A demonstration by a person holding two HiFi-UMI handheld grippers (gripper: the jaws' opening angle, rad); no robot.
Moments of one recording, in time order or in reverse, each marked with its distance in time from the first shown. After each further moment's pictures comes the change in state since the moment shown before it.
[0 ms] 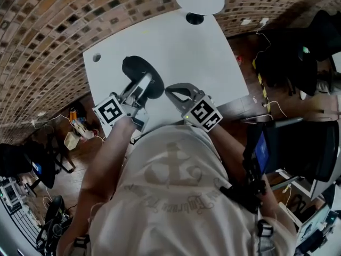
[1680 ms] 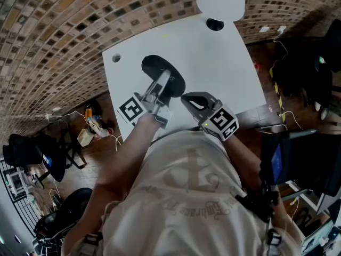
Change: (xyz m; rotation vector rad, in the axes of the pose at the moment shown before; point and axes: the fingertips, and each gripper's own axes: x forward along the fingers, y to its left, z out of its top) left arm 0.020 -0.008 0.017 -0.151 -0.183 -0.095; right arm 0.000 0.010 0.006 0.132 -0.103 0.059
